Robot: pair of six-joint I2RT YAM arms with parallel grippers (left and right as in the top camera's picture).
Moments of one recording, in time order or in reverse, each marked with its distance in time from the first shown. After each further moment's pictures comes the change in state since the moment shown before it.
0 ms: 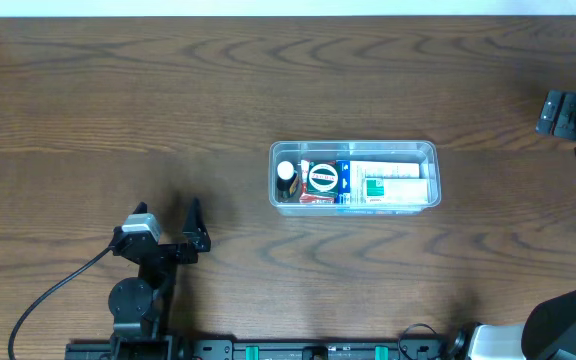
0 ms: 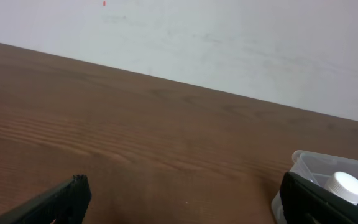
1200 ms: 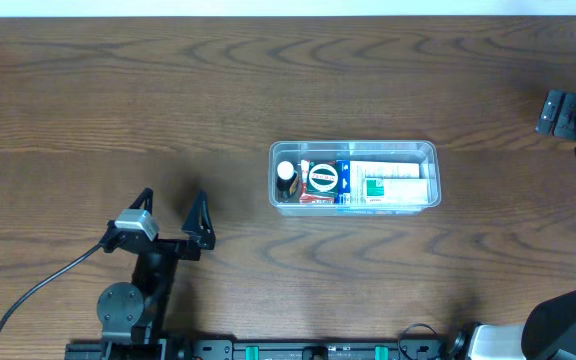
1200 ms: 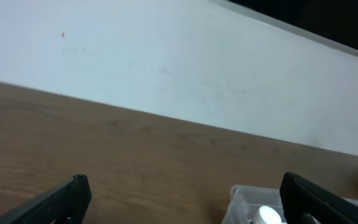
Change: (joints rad) left arm -0.051 0.092 0.129 0.090 0.069 -0.063; right arm 0.000 0.000 0.000 0.000 0.000 0.000
